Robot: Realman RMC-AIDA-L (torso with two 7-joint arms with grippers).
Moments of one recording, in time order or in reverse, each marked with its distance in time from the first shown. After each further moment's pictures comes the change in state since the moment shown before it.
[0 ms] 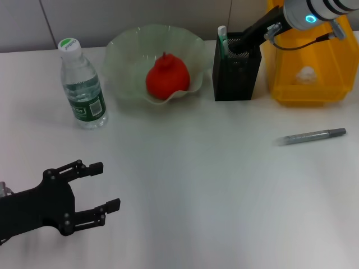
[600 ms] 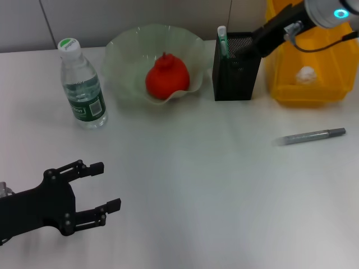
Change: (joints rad) left arm -0.003 0.000 -0.001 -0.005 0.000 0.001 0.000; right arm -0.126 0.034 -0.020 -0.437 0.015 -0.384 0.050
